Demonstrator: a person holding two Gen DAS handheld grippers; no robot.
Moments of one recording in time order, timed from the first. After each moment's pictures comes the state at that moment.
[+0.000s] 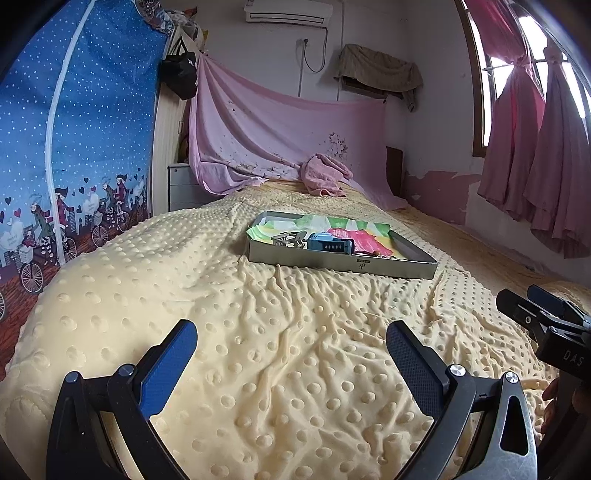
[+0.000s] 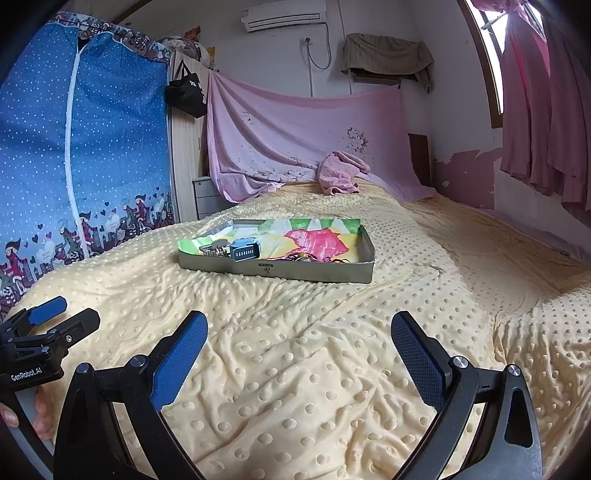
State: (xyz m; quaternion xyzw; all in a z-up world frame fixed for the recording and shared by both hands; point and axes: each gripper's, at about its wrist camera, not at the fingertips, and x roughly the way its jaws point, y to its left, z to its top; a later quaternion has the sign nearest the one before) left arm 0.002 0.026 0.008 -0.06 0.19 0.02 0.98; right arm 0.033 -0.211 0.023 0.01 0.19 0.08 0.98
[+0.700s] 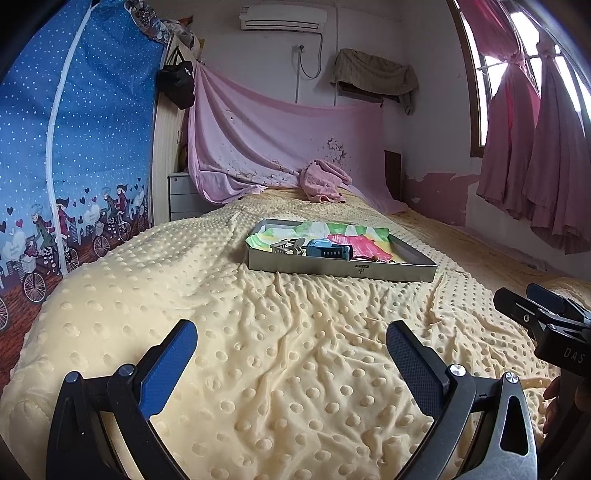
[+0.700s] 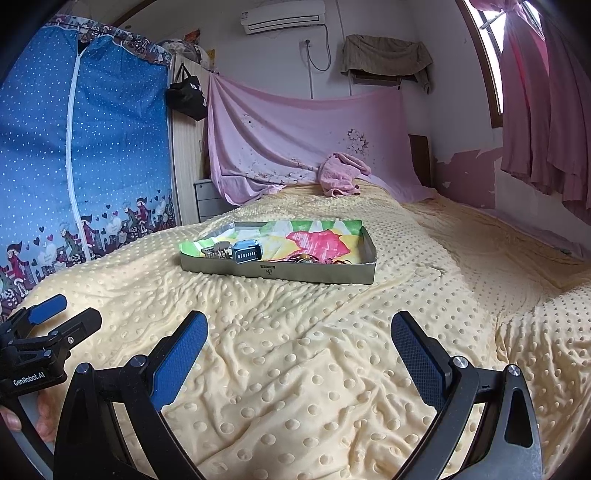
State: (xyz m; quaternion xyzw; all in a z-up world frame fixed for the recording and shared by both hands) left arm -0.001 0.022 0.010 -0.04 0.18 0.02 0.98; right arm 0.032 -0.209 0.025 0.02 0.18 0.08 0.98
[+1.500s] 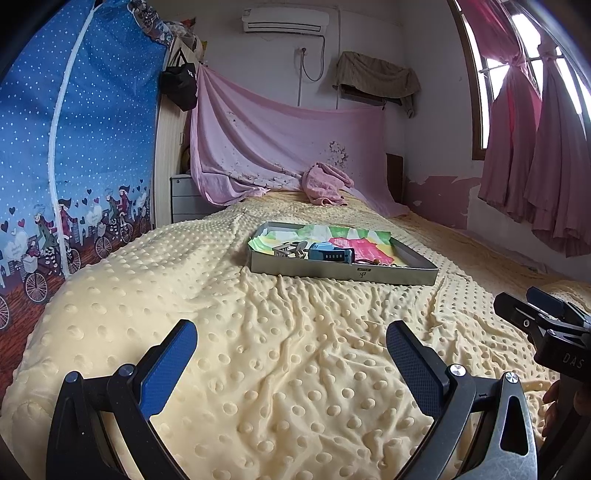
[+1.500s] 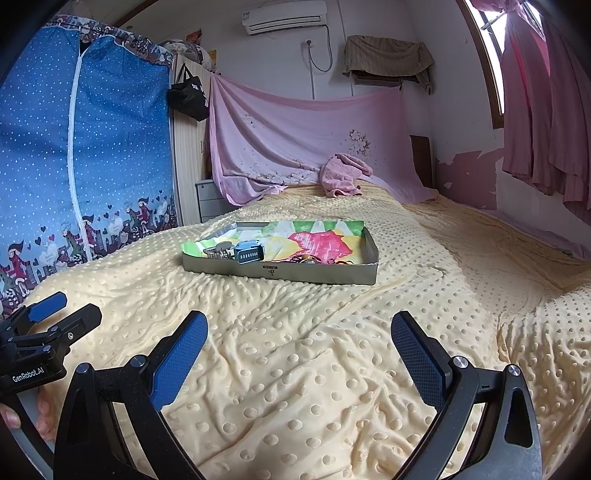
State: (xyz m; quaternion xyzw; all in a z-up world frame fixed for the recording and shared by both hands) left arm -0.001 0.023 0.013 -0.04 0.18 0.02 0.98; right arm 0.031 -0.208 0.025 0.02 0.18 0.08 0.98
